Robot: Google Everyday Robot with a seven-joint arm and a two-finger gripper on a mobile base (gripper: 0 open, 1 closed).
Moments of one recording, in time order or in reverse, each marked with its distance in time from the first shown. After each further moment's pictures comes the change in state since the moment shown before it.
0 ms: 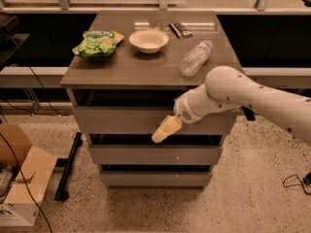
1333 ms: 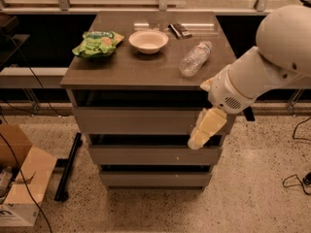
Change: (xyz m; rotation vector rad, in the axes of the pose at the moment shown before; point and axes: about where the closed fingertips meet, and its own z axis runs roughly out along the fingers) arm -0.011 0.070 -0.178 -0.003 0.191 -0.184
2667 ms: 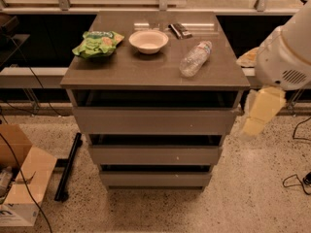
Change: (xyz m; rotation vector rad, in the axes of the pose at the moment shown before) arm 0.024 0.007 -0.121 0.083 0.185 -0.112
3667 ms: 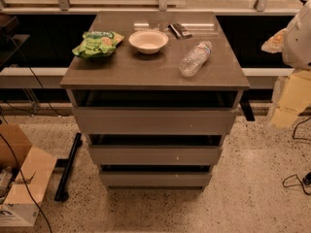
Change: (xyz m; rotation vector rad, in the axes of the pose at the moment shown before) arm 0.017 0.001 -0.050 0.035 0.113 0.024
